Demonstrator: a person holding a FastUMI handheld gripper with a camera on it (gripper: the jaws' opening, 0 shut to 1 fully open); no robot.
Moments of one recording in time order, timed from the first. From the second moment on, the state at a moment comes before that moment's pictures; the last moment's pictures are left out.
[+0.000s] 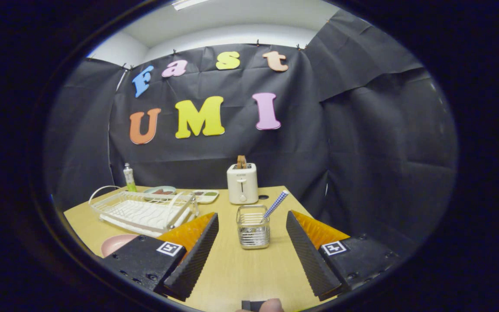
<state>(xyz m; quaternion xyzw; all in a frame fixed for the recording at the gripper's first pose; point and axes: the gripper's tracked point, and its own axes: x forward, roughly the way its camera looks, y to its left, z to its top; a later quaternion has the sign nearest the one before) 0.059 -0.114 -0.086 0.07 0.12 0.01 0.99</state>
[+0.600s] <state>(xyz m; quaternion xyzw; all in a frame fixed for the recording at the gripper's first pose) 0.170 -0.133 -0.147 0.13 0.18 0.07 0.97</state>
